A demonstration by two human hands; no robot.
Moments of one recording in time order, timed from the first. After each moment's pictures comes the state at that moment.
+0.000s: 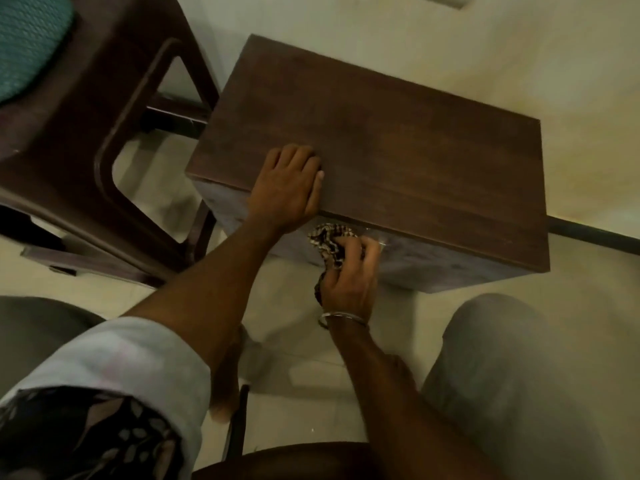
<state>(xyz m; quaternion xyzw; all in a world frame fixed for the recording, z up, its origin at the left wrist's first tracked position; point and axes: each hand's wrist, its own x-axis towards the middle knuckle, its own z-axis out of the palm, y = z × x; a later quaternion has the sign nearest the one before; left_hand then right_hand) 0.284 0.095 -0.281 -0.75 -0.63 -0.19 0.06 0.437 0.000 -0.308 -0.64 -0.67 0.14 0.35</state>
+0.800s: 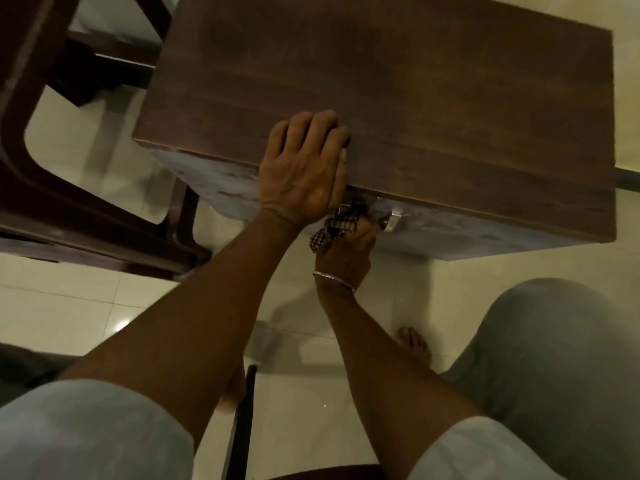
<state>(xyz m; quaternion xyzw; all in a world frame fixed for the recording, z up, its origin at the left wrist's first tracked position) 0.321 0.099 -0.318 -0.72 -0.63 -0.25 0.16 0.414 0.031 -0.404 -0.78 -0.56 0.11 0.25</state>
